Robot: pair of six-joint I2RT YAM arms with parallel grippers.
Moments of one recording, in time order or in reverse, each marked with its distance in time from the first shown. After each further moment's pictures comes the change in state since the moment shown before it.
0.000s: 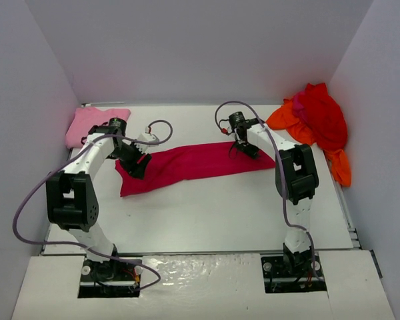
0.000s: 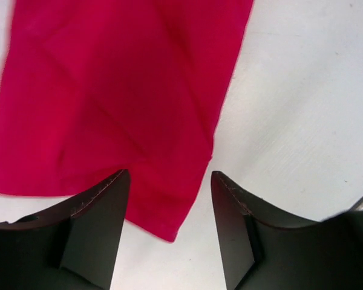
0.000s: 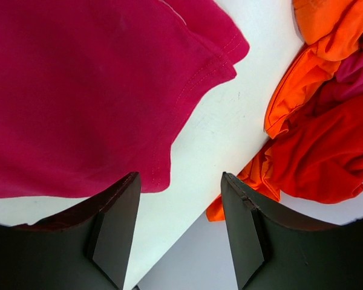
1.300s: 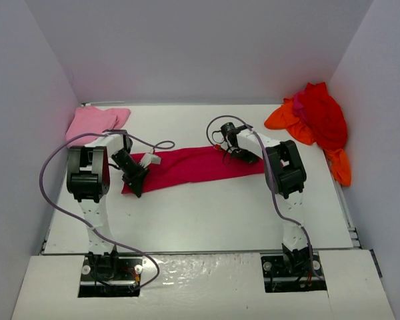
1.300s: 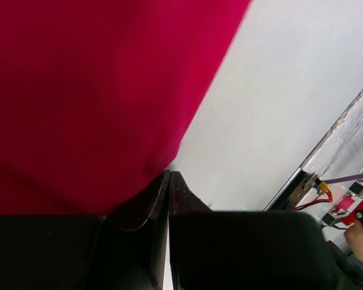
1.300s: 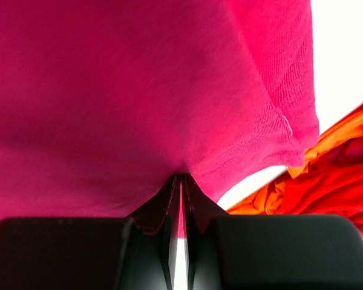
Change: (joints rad) left arm 0.054 0.377 0.079 -0.253 0.050 0.123; right arm 0.036 0.152 0.019 -0.038 -0.039 -0.104
